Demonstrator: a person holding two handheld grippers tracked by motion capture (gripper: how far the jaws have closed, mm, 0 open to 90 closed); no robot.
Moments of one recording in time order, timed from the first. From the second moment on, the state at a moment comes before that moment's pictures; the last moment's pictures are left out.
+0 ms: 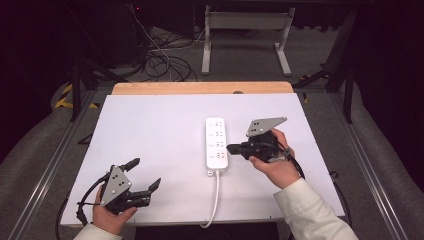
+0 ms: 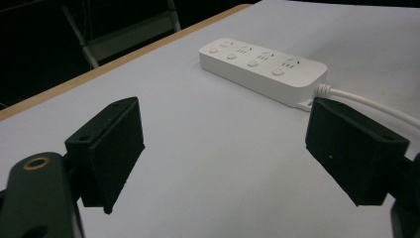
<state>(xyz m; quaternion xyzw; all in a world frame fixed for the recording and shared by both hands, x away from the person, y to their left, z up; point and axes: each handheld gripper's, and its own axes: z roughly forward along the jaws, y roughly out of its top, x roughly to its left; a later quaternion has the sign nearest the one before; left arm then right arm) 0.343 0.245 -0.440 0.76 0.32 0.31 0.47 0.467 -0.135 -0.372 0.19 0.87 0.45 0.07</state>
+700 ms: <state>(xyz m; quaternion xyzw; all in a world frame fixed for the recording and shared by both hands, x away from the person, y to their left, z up) 0.344 0.245 -0.440 0.76 0.32 0.31 0.47 0.498 -0.080 -0.397 0.19 0.92 0.35 0.08</state>
